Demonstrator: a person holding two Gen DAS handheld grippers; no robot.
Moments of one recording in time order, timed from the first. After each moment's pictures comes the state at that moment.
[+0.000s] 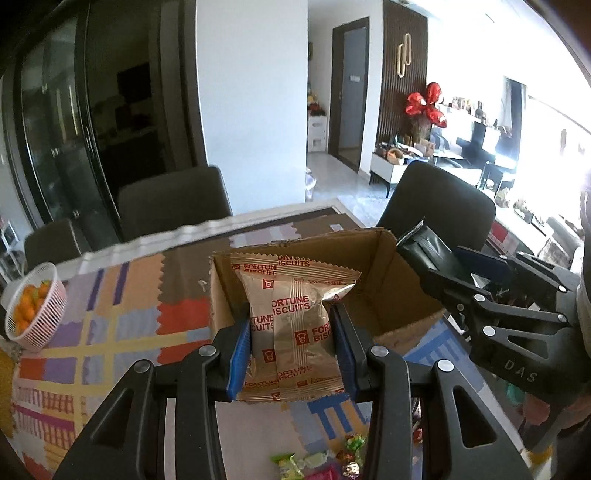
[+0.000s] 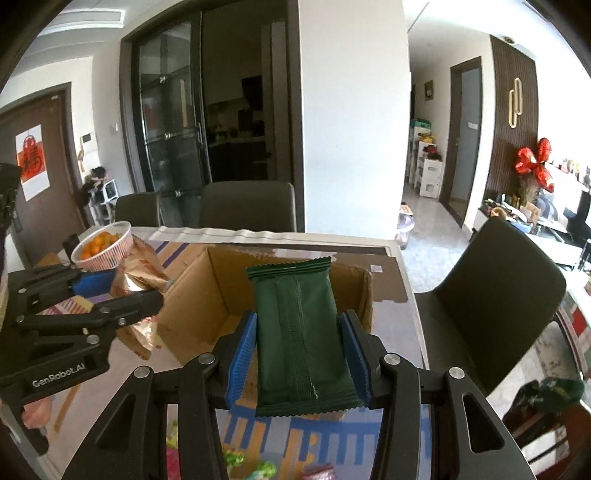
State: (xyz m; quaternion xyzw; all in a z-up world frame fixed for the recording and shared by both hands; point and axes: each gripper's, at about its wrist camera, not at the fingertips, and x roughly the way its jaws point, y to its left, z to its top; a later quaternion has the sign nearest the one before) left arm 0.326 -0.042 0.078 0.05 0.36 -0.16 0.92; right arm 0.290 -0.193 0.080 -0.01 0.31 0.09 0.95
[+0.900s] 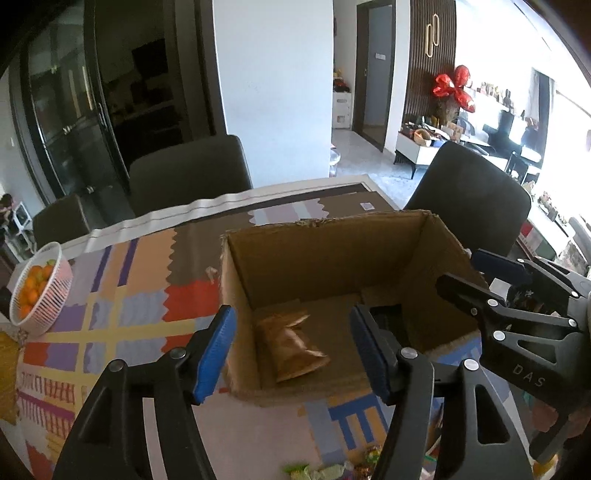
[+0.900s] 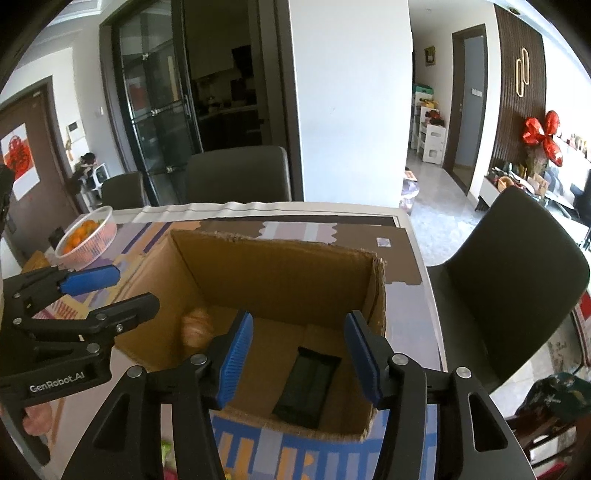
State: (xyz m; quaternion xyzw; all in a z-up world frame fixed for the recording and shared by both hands) left arm 0.350 -0.041 0.053 0.06 0.39 -0.11 0.91; right arm 0.347 -0.200 0.045 0.00 0.37 0.09 0.92
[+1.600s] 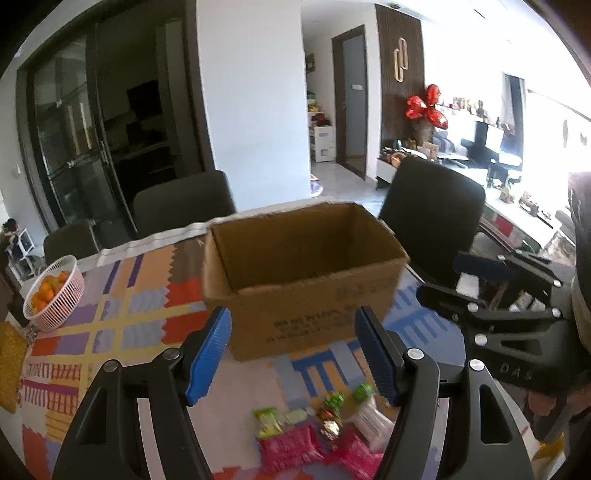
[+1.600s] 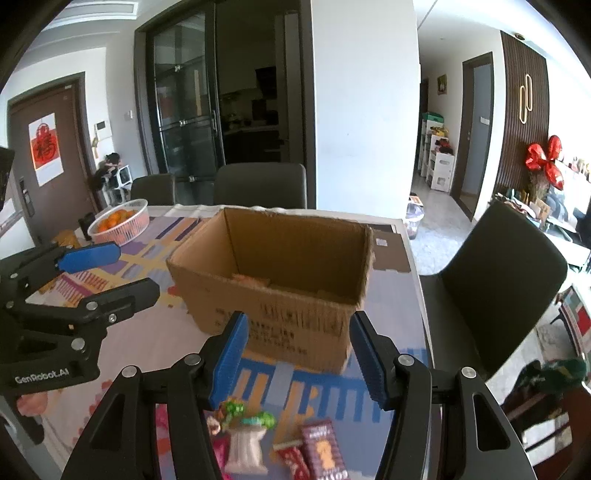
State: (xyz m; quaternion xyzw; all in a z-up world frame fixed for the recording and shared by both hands) left arm 0.217 -0.060 0.067 0.08 0.32 -0.14 0.93; right arm 0.227 -0.212 0.060 -0.02 0.32 0.12 0.94
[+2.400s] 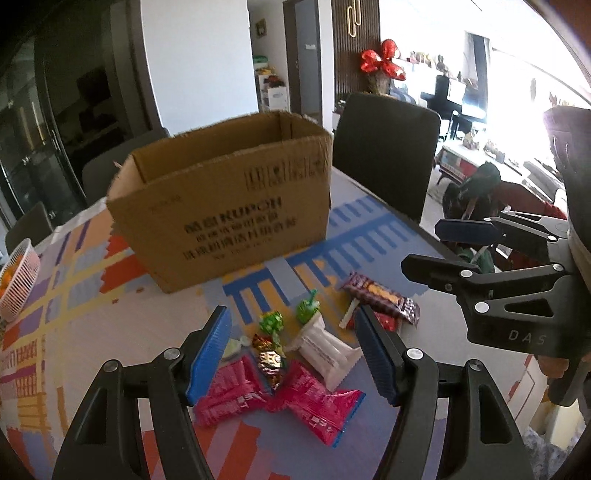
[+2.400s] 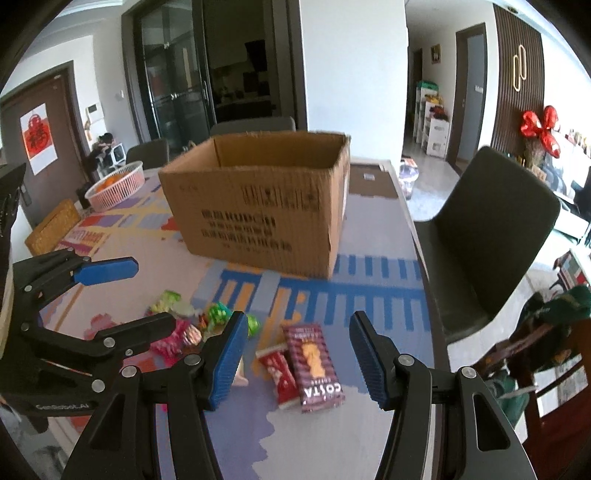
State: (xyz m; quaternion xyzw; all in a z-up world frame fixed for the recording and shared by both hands) left arm 0.179 -0.102 -0.022 0.12 0.39 -0.21 0.89; right arm 0.173 -0.240 -0.011 0.00 0.38 0.11 0.92
